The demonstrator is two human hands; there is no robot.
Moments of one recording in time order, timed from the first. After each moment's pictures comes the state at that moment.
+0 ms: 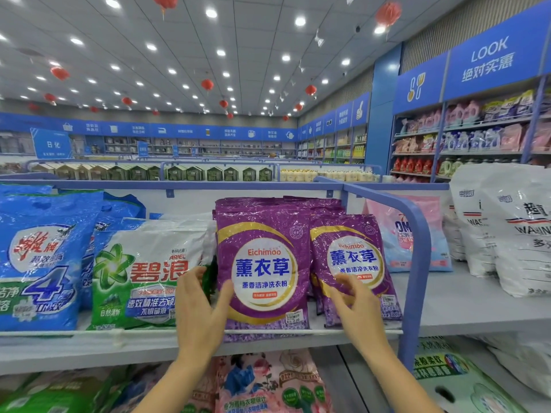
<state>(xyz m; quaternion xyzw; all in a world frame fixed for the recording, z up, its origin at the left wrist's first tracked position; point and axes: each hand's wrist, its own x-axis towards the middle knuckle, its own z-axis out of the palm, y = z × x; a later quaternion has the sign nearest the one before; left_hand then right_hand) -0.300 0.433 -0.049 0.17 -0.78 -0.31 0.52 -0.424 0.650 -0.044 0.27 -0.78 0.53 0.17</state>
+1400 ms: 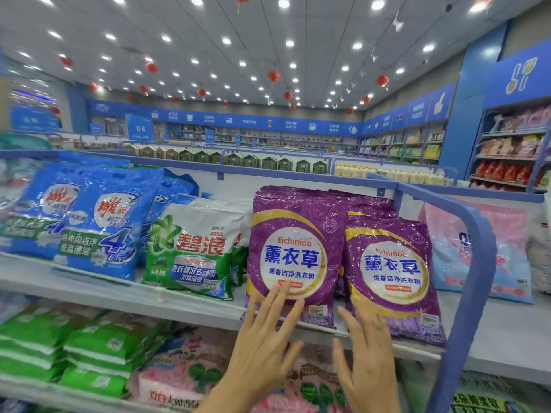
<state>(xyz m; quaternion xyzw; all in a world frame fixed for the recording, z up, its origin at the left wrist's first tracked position) -0.294 0.500 -0.101 0.09 -0.92 0.09 0.37 -0.403 0.653 -0.103 0.46 -0.73 0.35 0.36</state>
